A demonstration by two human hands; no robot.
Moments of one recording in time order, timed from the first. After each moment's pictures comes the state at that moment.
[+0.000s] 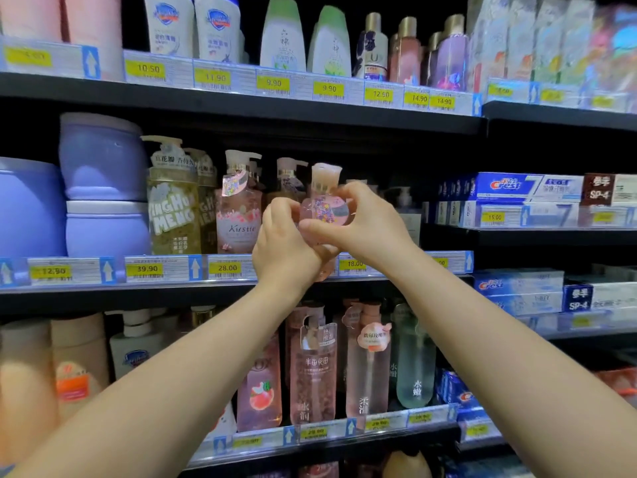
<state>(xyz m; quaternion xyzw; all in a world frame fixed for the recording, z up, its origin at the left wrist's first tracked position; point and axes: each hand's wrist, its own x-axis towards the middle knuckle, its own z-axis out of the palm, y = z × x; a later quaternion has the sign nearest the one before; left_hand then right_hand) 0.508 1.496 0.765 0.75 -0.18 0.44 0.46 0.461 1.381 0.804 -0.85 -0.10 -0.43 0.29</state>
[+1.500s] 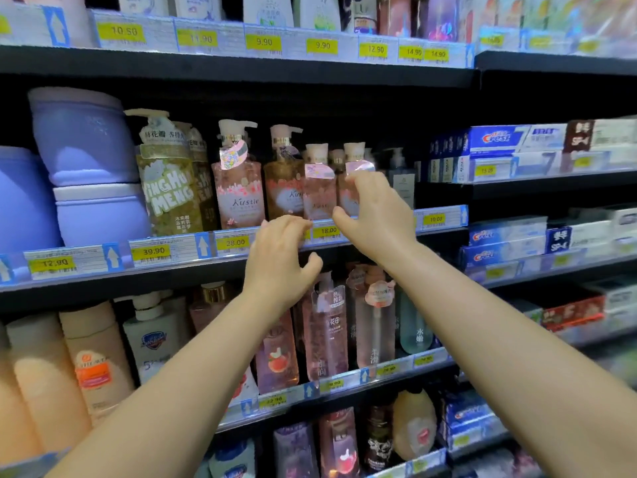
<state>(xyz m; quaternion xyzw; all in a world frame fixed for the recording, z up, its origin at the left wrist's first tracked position) 0.514 1.539 0.716 0.80 -0.35 0.41 0.27 0.470 1.383 0.761 -0.87 0.01 -0.48 0.13</state>
